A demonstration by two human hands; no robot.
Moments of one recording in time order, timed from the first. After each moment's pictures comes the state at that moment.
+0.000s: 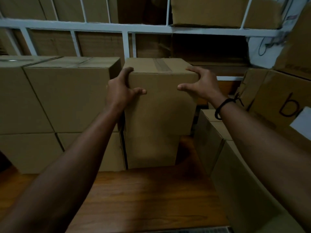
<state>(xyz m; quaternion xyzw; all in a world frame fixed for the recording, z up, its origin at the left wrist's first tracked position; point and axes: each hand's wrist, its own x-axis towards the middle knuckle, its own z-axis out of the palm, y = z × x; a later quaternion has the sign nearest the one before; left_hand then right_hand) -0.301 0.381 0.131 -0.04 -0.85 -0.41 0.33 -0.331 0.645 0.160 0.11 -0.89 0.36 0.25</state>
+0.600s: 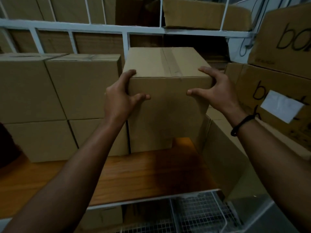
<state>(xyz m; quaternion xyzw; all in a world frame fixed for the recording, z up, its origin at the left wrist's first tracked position) -0.143 0.367 0.113 -0.15 -0.81 -0.43 0.38 -0.146 0.648 0.143 0.12 -0.86 0.35 0.34</state>
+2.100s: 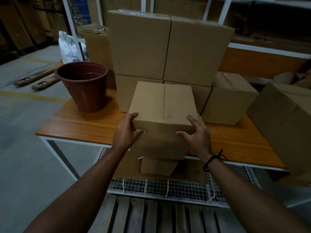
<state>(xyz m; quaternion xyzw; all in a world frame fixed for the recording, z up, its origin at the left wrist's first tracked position) 0.003 -0.008 -0.112 0.02 -0.88 -0.41 0.24 -0.034 0.266 -0.095 0.12 -0.90 0.37 0.19</state>
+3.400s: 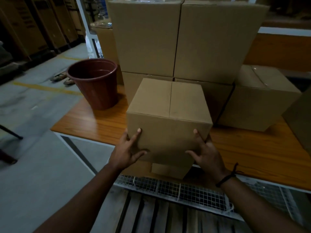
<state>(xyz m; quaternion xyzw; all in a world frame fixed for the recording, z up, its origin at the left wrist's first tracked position) 0.006 -0.015 -0.178 -0.07 -0.94 -0.25 0.21 -0.071 0.301 -0.154 0.30 -0.88 0.30 0.19</state>
